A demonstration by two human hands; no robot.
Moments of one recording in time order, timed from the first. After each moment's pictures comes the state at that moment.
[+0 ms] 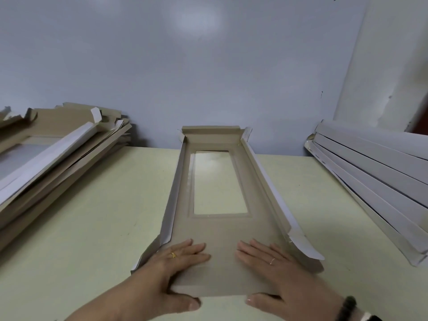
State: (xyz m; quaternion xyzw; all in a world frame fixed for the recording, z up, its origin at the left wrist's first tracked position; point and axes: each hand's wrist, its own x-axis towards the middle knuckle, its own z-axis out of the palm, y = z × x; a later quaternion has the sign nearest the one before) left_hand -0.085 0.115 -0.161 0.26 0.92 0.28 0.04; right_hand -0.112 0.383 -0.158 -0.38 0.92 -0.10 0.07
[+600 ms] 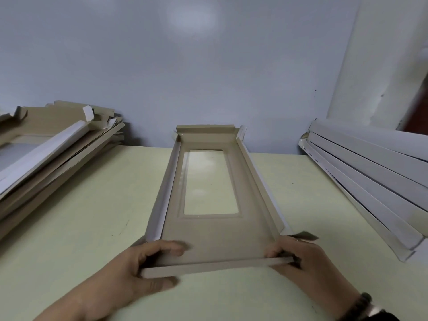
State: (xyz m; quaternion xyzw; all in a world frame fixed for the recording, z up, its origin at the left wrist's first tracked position) left_hand -0.077 0.099 -0.141 0.14 0.84 0.51 0.07; right_hand -0.116 0.415 -0.157 -0.25 0.89 -0.37 -0.10
